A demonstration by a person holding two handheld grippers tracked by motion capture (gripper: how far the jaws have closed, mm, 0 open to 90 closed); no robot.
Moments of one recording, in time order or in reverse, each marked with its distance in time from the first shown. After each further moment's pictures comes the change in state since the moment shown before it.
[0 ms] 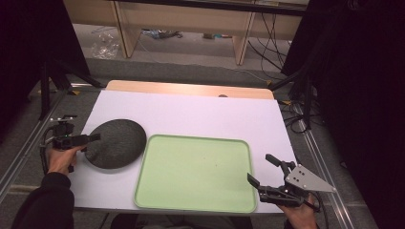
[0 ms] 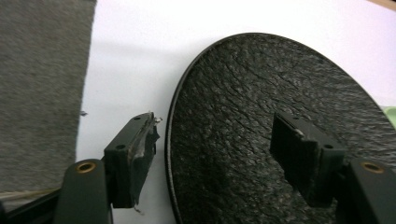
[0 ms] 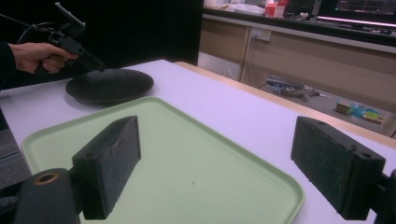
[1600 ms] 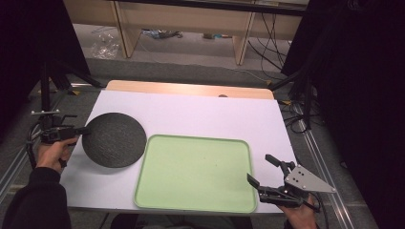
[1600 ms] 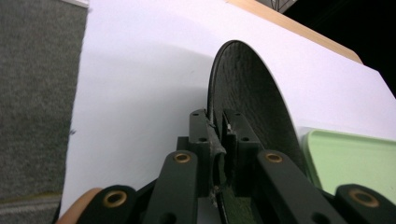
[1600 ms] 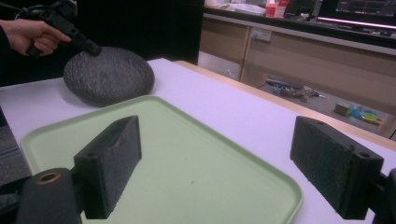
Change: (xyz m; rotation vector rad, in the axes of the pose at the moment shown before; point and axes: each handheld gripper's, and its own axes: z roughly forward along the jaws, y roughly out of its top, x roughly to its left) left arm -0.004 0.023 -0.034 -0.057 -0.116 -0.064; right arm 0.001 0.000 0.000 0.005 -0.005 -0.020
